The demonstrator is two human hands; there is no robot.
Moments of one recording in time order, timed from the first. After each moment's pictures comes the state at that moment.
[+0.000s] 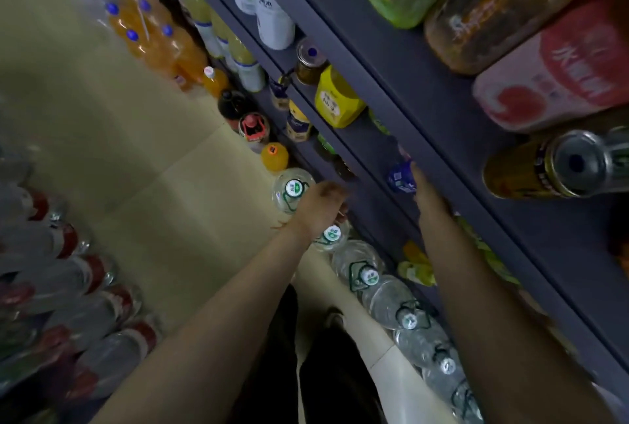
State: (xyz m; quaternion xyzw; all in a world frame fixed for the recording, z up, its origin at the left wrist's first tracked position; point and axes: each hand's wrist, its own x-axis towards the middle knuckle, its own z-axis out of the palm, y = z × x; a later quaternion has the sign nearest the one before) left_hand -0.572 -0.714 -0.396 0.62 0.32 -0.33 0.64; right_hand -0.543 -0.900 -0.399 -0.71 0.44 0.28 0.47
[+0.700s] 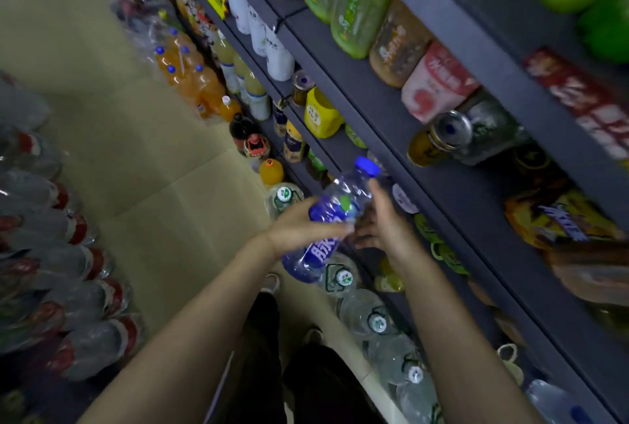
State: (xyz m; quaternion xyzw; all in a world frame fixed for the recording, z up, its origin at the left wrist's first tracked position) left_hand -0.694 -0.737 -0.300 0.69 0.14 -0.31 0.64; right_hand -0.663 -0.901 -0.266 -0.72 0.22 0.34 0.57
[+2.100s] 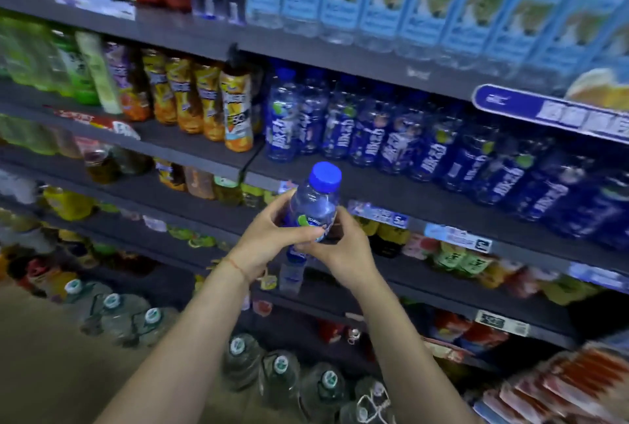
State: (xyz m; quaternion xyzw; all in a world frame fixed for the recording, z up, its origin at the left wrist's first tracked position) left_hand -1.094 -1.254 -0.043 0.62 -0.19 -0.23 0.72; right_hand -1.171 -1.392 -0.047 -0.79 0.13 -0.13 0.59
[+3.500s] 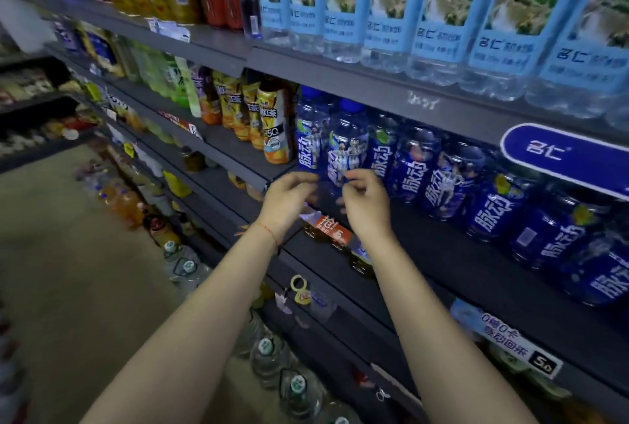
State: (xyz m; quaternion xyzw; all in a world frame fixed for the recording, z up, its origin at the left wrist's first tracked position) left_hand -1.034 -1.360 -0.004 0.74 0.04 0.00 0.67; right_hand -1.028 -1.497 -0.028 -0.77 0.07 -0.12 0.62
